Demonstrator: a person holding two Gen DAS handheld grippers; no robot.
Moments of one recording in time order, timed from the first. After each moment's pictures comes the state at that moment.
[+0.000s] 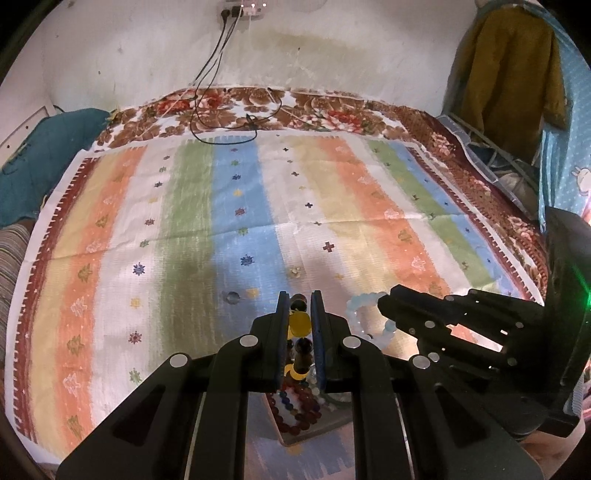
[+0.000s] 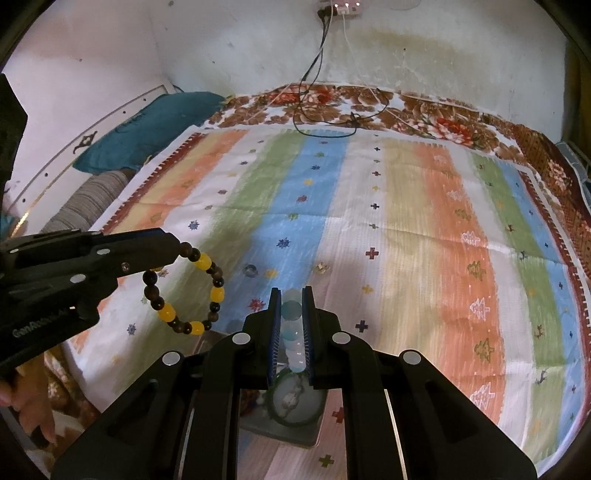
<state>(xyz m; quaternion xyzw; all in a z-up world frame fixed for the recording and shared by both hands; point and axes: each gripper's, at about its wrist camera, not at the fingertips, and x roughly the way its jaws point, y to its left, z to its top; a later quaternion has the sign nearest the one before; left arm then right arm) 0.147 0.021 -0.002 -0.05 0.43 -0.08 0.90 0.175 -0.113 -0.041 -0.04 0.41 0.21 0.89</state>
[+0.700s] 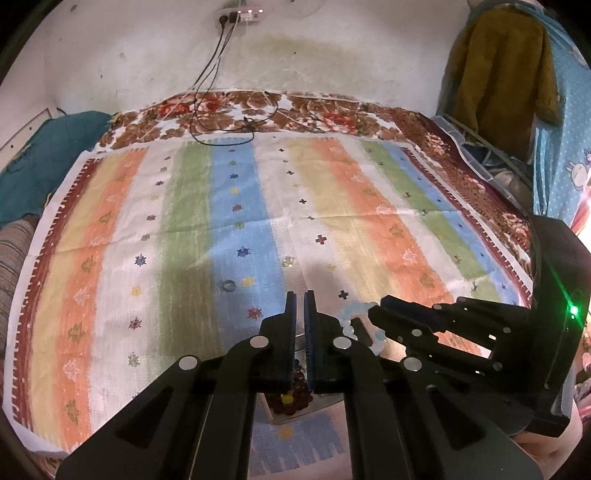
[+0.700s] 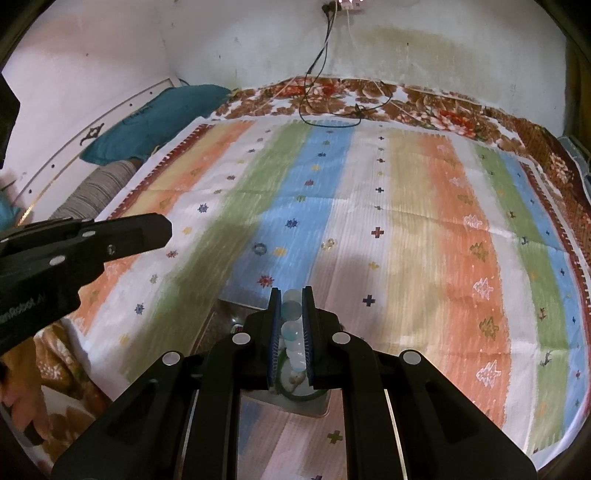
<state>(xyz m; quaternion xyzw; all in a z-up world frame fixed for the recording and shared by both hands) 0.121 0.014 0.001 -0.05 0.42 -0.08 0.90 0.154 -0.116 -0.051 -0.04 0.42 0.22 0.88</state>
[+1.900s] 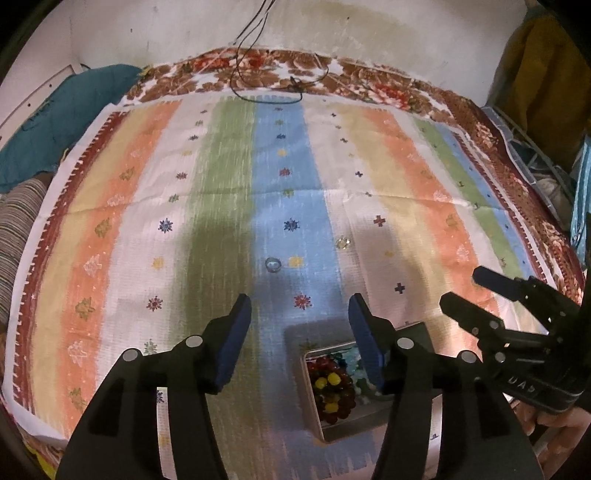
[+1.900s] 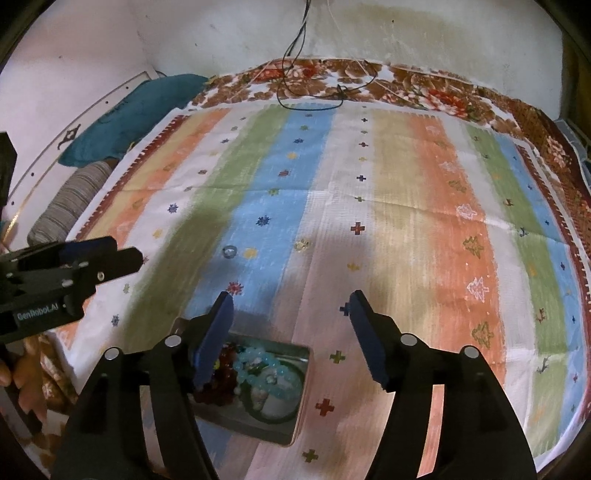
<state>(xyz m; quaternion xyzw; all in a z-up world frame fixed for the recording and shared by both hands) 0.171 0.055 -0.043 -0.07 0.49 -0.02 0.87 0.208 -0.126 -0.066 -0.04 0.46 0.20 0.87</state>
